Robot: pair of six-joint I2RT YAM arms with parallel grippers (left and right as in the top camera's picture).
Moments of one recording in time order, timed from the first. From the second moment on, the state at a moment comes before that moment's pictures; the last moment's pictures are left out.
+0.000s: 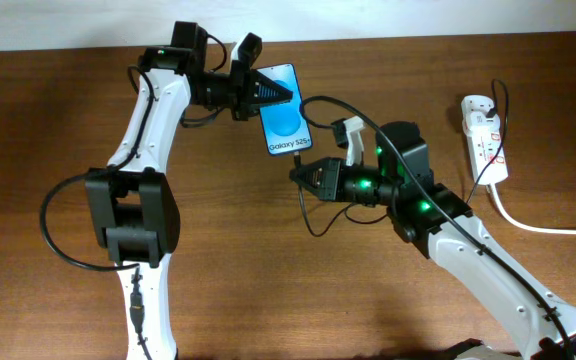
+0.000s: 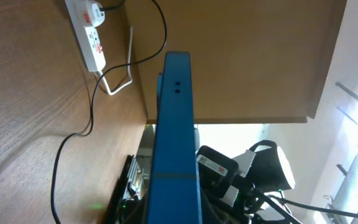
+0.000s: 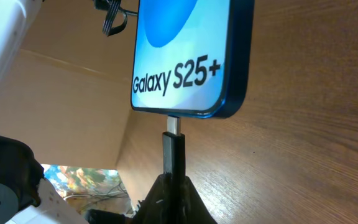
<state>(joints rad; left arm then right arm) -0.14 2.35 2.17 -1.15 1.51 -0.09 0.39 1.40 0.90 -0.01 -0.75 0.76</state>
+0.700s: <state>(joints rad) -0.14 2.35 2.17 -1.15 1.51 -0.09 0.39 1.40 0.90 -0.02 -0.75 0.79</state>
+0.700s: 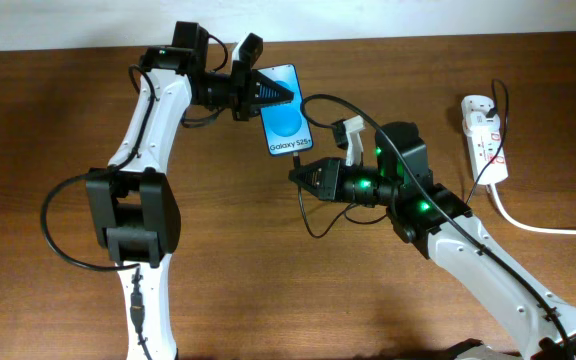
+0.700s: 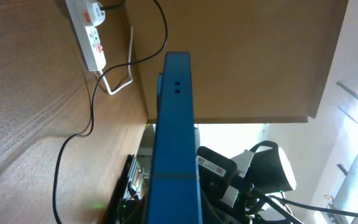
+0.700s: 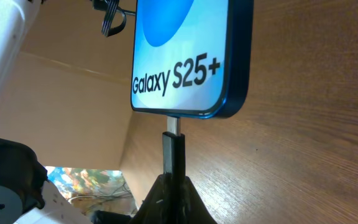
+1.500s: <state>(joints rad) -0.15 2.35 2.17 -1.15 1.51 -0.09 0.41 1.40 0.90 -0.01 -0.75 0.82</state>
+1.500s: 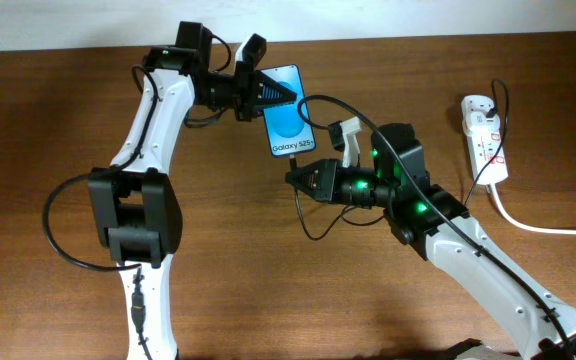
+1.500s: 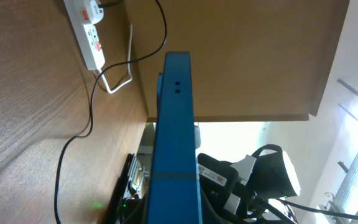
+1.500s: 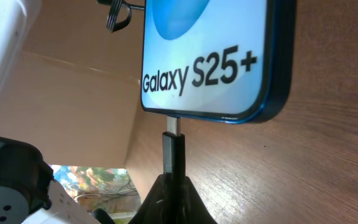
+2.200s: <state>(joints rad) -0.16 2.35 2.17 -1.15 1.51 -0.09 0.39 1.40 0.90 -0.02 -0.77 0.81</state>
